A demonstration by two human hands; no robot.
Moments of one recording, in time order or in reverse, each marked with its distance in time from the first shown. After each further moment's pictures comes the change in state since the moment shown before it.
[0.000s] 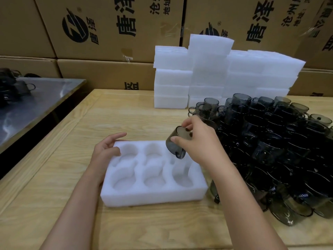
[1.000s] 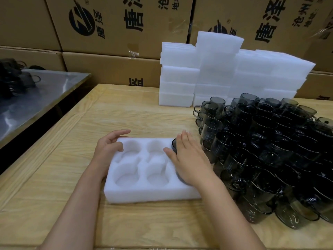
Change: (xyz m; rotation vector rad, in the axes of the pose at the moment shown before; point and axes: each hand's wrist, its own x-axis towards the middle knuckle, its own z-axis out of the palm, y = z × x) left_hand 0.000 0.000 -0.004 0.021 0.039 -0.030; right_hand -0.003 0.030 0.060 -0.580 -0.224 -0.117
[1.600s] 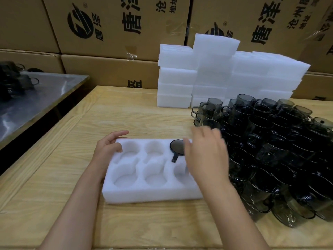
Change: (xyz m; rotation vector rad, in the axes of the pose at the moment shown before) left_hand 0.000 0.003 0.004 -0.001 0.021 -0.025; right_hand -0.030 -0.007 -0.042 -0.095 0.504 0.124
